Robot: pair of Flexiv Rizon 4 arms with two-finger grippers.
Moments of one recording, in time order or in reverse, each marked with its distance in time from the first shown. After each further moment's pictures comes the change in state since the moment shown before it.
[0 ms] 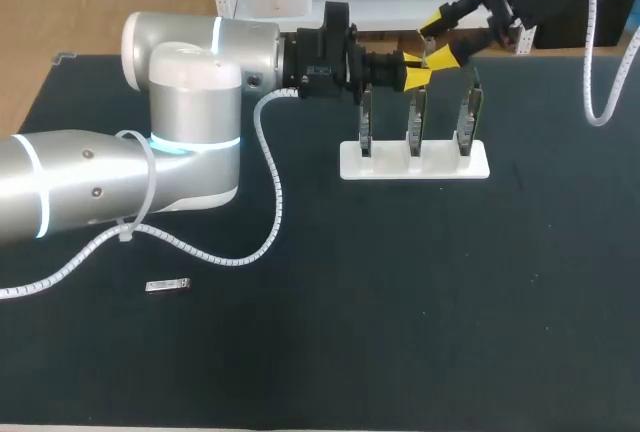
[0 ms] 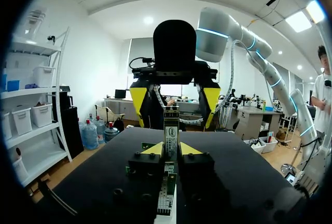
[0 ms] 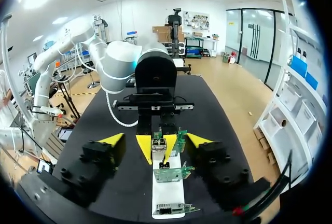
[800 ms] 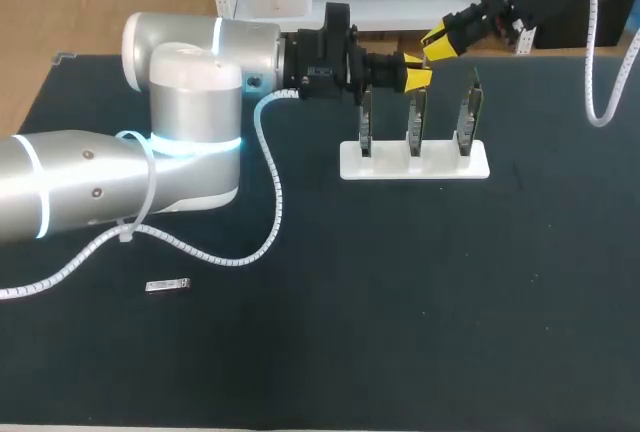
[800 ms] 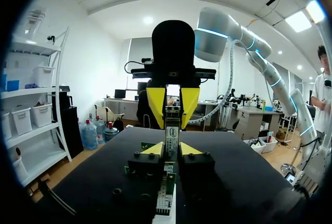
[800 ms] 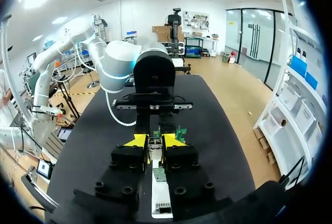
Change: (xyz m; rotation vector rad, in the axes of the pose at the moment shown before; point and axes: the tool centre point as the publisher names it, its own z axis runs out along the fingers) left arm 0.001 -0.001 0.001 0.001 0.001 0.000; right arm 0.002 -0.001 0.000 0.003 0.002 0.001
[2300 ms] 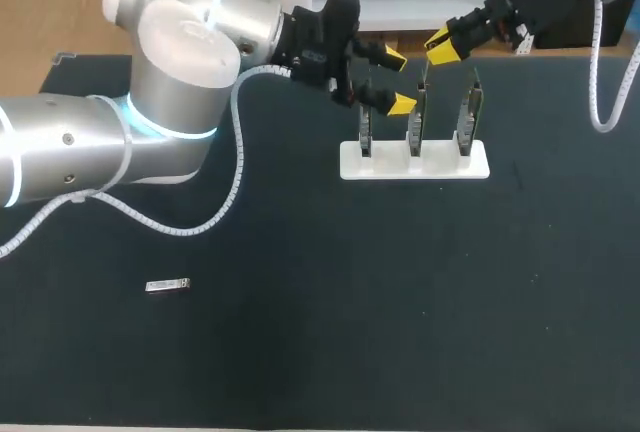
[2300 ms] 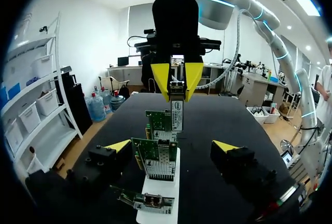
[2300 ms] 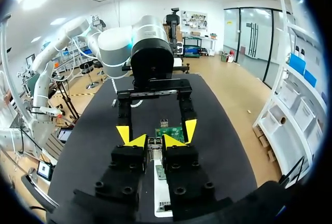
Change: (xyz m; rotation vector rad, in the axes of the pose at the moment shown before) left arm 0.023 0.000 -0.027 -0.040 0.357 0.035; right arm 0.004 0.004 -0.002 0.011 -0.002 0.013
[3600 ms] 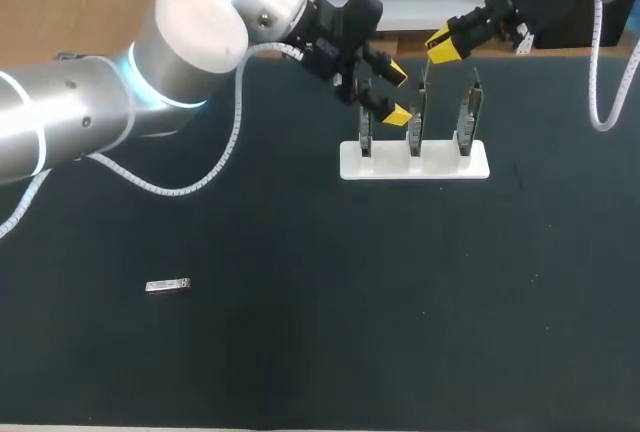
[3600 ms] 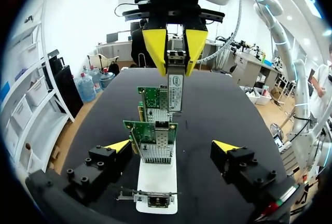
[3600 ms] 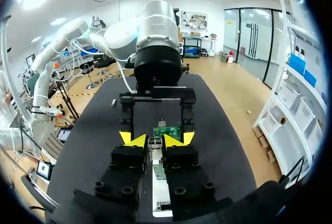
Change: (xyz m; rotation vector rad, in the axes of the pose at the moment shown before) left arm 0.023 0.000 0.007 0.094 0.224 0.001; right arm 0.002 -0.004 -0.001 0.000 -0.004 -0.001
